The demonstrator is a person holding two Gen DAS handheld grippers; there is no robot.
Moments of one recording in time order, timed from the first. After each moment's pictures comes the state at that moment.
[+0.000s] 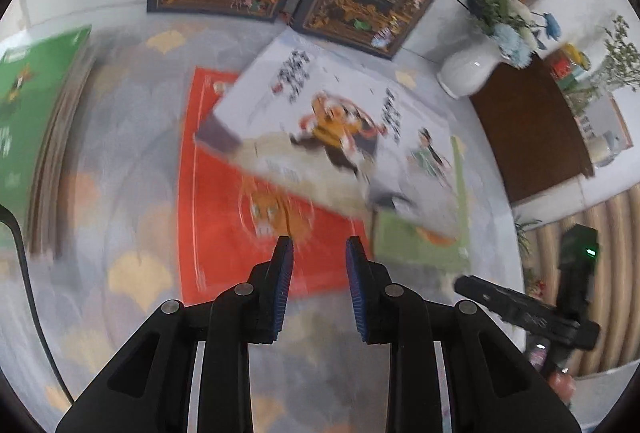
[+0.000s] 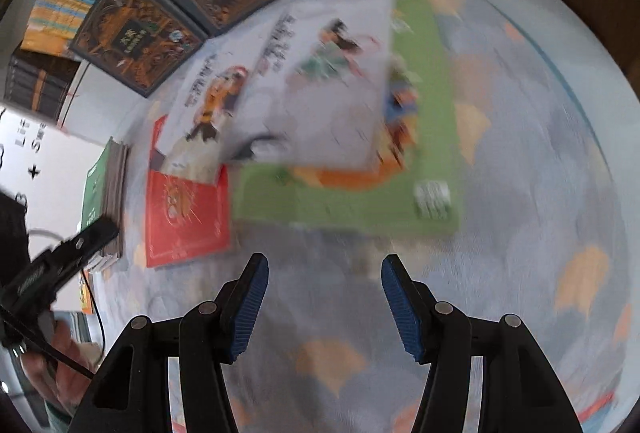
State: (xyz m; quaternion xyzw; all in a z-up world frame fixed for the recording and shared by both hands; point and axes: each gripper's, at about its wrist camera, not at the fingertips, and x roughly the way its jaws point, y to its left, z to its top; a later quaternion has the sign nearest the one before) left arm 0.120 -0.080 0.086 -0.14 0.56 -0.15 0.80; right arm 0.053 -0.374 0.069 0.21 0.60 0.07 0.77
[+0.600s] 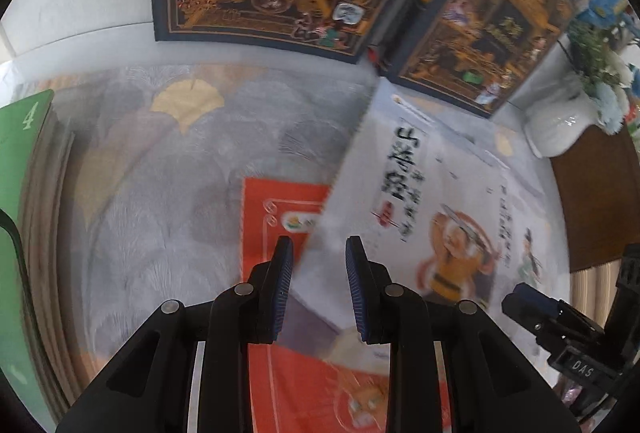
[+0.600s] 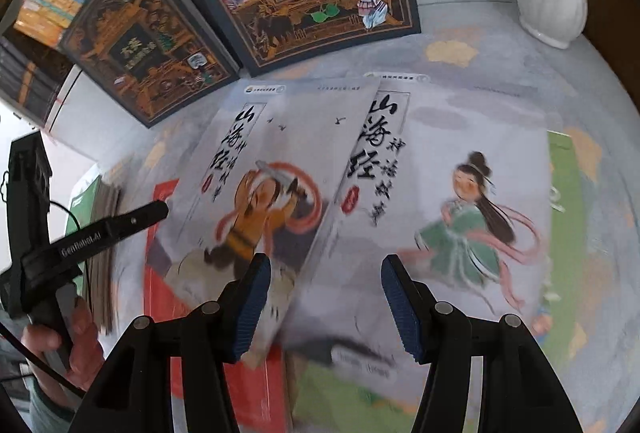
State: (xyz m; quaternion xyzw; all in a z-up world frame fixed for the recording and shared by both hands) left arm 0.253 -0.045 0.021 -0.13 0.57 -0.08 0.80; right arm 0.188 -0.313 0.050 0.15 0.57 0.09 0.80
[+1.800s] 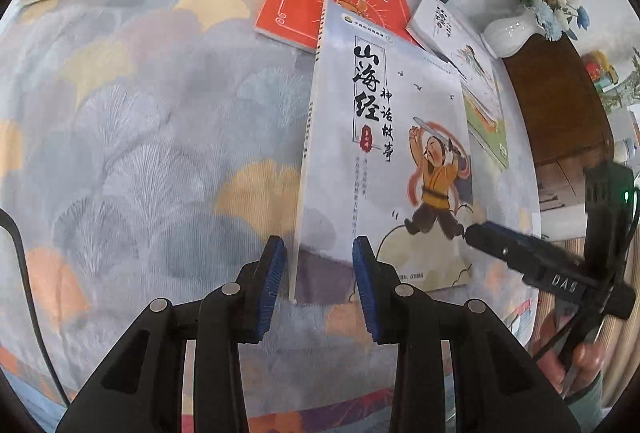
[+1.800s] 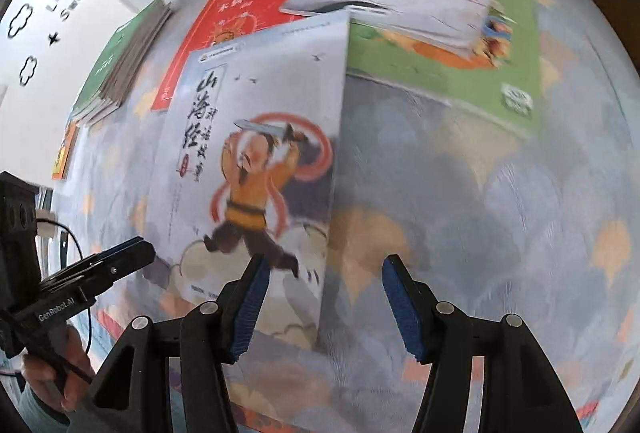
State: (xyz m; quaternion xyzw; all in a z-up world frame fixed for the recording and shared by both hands) left arm -0.047 -0.062 0.016 -0.21 0.60 -0.08 0.77; right arm -0.033 -0.332 0.033 0.06 0.64 0.16 0.75
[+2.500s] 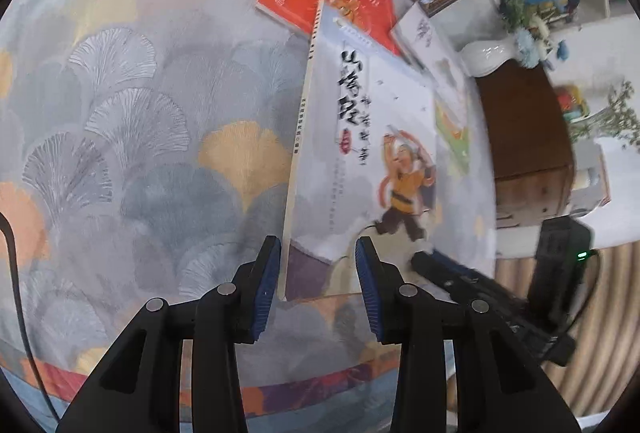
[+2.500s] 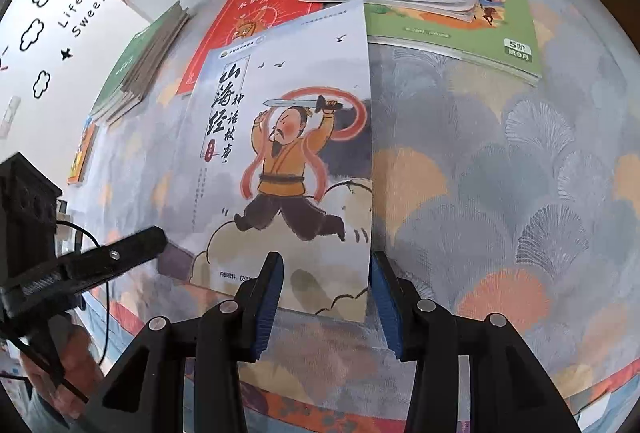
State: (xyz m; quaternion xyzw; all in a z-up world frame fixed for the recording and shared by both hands) left arm -0.070 -0.057 0.016 -0.32 0.57 -0.12 0.74; right arm -0.072 -0.324 0.028 0.09 0.61 0.18 0.76
